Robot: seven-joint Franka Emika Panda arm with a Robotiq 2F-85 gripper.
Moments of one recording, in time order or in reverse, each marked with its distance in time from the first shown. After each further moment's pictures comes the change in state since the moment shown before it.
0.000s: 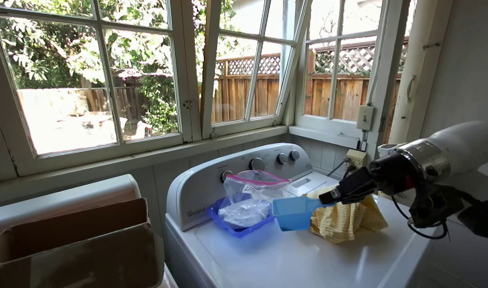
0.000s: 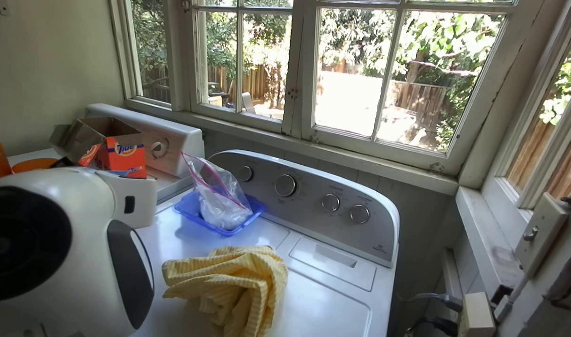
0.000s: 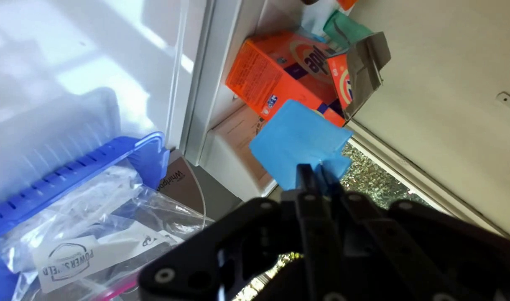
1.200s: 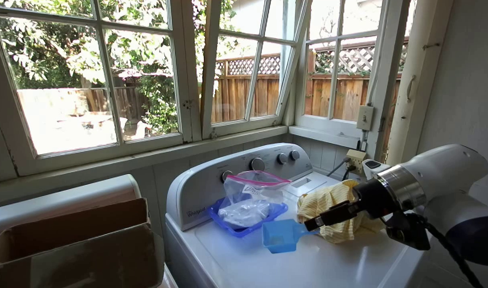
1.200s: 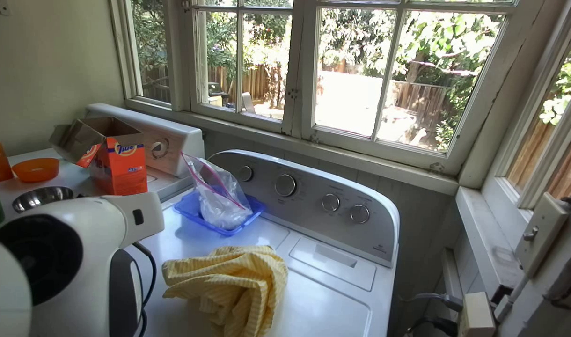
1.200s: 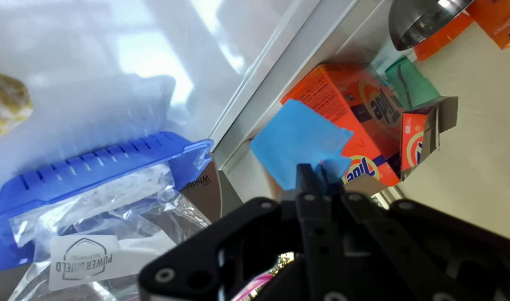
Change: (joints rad) arm -0.007 0.299 -0.054 0.011 0.036 -0.366 -0.449
